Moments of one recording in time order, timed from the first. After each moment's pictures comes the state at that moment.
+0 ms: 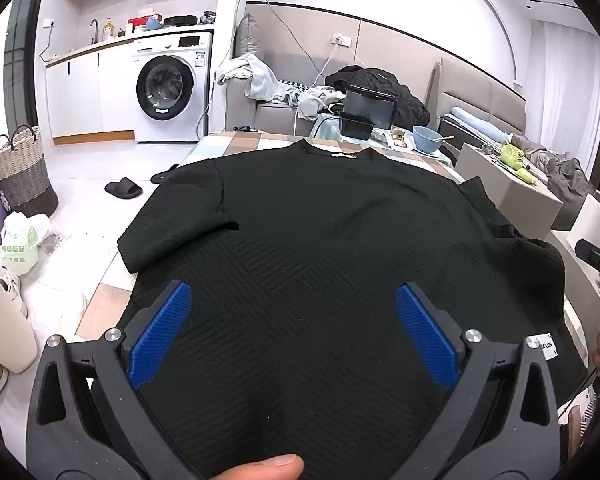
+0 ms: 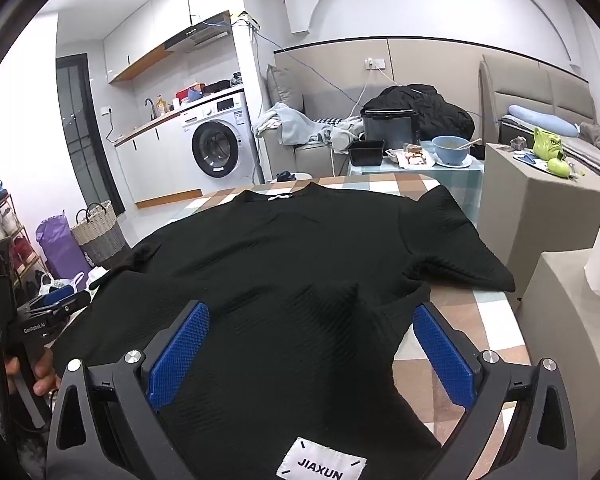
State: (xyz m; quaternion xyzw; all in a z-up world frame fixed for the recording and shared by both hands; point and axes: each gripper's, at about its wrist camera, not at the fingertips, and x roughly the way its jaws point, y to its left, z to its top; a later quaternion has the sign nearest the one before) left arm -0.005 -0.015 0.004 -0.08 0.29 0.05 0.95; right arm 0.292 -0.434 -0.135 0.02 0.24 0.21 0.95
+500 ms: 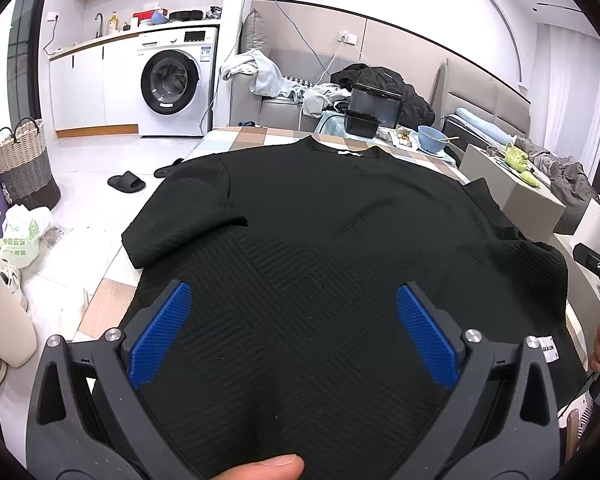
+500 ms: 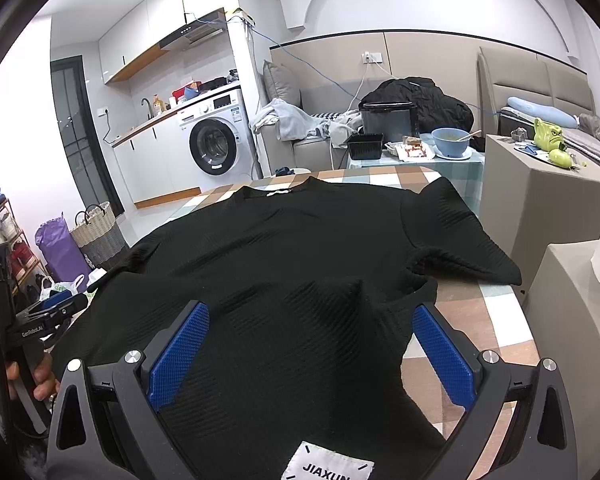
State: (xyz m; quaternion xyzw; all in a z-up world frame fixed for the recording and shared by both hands) left arm -0.002 -0.006 0.003 -0.09 0.29 0.06 0.95; right arm 0.304 -0.433 -0.135 0.03 0.26 0.21 0.94
